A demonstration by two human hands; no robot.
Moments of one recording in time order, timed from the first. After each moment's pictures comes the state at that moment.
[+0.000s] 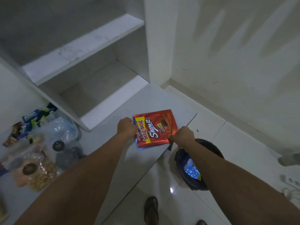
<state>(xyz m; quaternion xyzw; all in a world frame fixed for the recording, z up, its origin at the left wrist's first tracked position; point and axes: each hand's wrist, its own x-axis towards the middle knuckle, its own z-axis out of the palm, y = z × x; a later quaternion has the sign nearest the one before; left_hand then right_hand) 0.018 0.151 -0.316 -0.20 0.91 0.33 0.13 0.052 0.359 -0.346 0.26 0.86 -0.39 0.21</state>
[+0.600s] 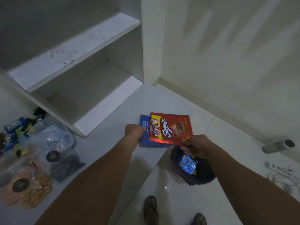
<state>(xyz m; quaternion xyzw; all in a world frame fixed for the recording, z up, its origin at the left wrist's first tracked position) 0.011 0.163 -0.339 -0.32 0.71 0.59 0.22 0.077 0.392 -0.345 0.43 0.65 -0.58 0.24</state>
